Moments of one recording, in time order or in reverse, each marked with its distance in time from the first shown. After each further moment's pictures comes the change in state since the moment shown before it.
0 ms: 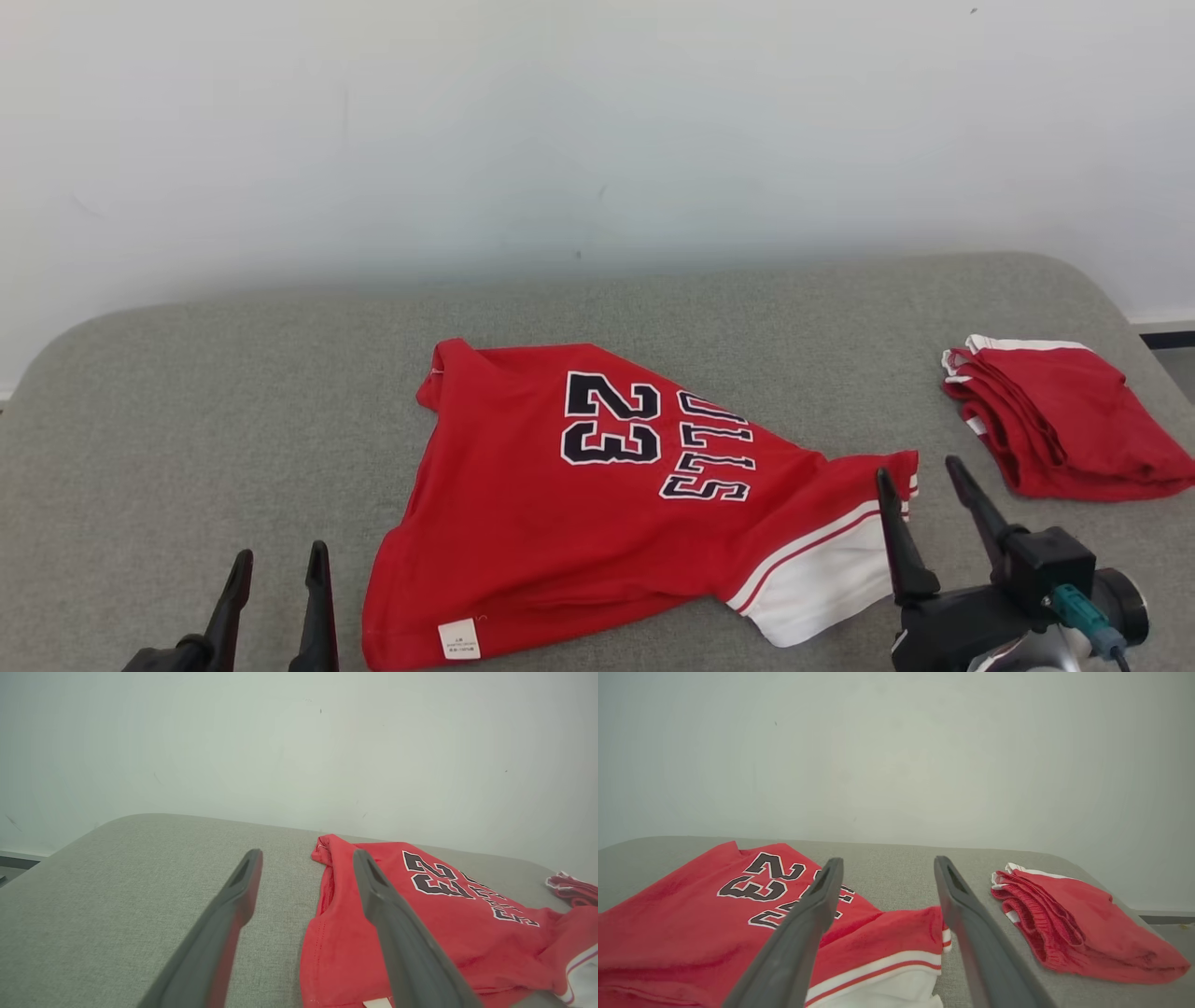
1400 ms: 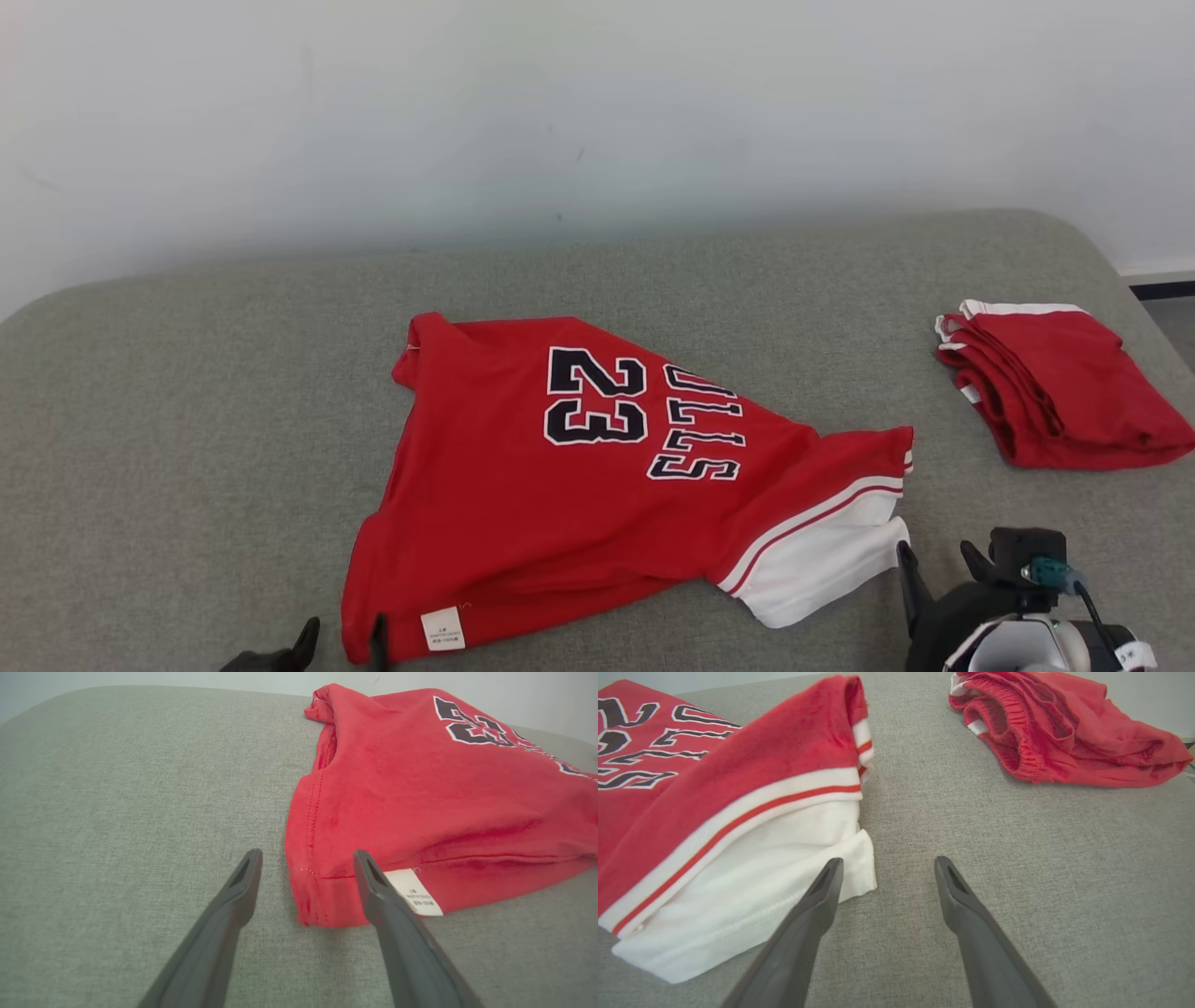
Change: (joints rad) left arm -0.088 0.000 -0.083 0.356 0.055 0.030 0.031; right arm -0.110 0.045 -0.142 0.357 -0.035 0.000 0.225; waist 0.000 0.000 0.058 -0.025
